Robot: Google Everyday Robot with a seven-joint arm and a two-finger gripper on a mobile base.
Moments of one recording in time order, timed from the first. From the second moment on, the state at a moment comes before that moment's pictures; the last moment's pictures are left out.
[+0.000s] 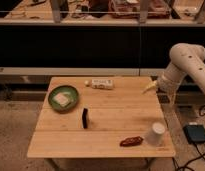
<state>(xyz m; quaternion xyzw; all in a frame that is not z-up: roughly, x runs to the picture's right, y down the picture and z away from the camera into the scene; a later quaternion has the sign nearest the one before) 0.291 0.047 0.713 -0.26 -0.26 -0.46 0.81</state>
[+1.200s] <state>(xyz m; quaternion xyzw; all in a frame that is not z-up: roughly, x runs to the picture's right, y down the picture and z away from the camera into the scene) 0.305 0.107 0.655 -0.23 -0.27 -0.48 0.80</state>
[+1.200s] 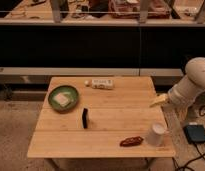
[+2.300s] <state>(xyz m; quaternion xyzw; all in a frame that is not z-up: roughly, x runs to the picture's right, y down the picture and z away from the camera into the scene) 0.296 0.194 0.699 -0.31 -0.22 -0.48 0.79</state>
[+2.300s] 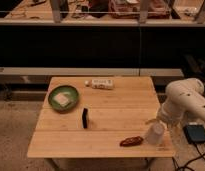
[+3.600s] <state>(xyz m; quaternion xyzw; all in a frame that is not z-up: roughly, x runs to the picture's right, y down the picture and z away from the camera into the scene) 0.308 0.219 0.740 -0.32 -0.25 -0.47 0.79</state>
